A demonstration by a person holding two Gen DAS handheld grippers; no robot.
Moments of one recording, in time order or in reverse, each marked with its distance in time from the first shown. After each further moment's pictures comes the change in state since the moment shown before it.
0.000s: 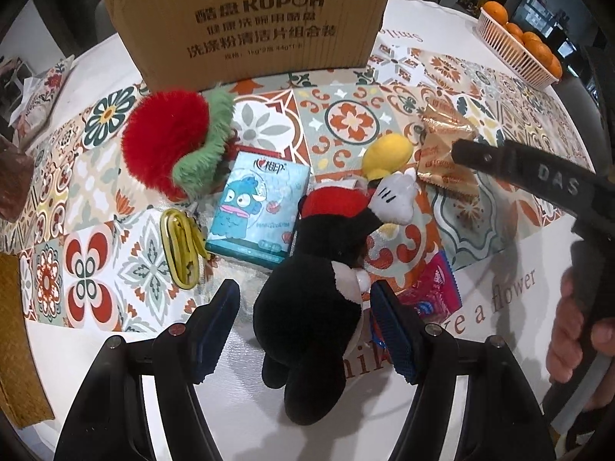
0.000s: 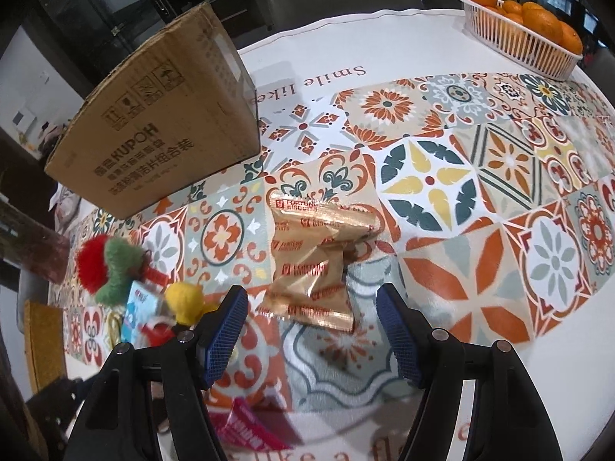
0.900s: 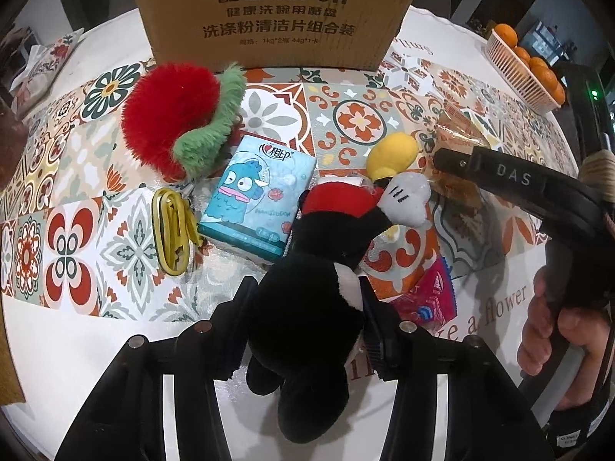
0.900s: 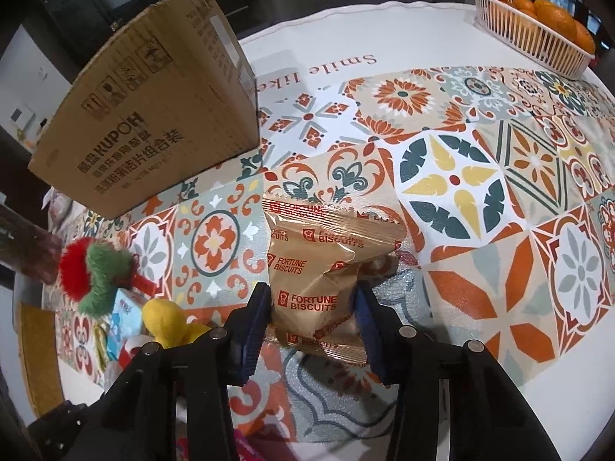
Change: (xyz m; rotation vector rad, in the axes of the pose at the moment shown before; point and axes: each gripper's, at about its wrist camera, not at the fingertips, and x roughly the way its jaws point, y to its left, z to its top) left arm 0.009 0.010 -0.007 -0.090 -0.010 -0.062; right arm 0.023 0.006 0.004 -0.012 -0.002 -0.002
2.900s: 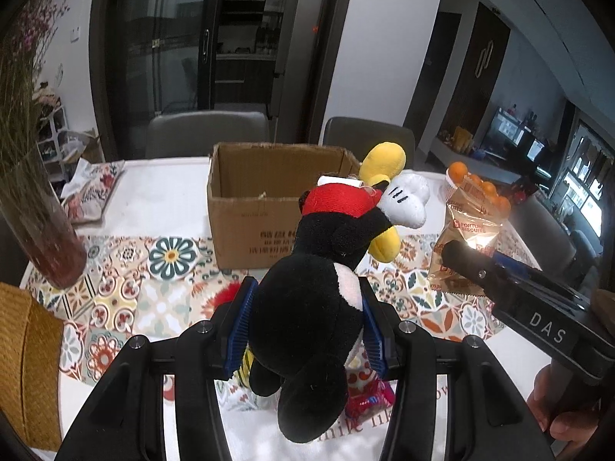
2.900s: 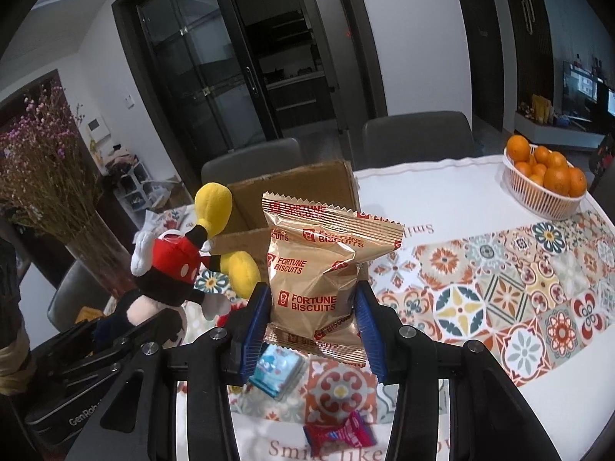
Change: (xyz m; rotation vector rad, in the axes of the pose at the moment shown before) left arm -0.179 0.021 0.025 0.014 -0.521 -0.048; right arm -0.192 0.095 -0.005 -0.187 -0.394 0.119
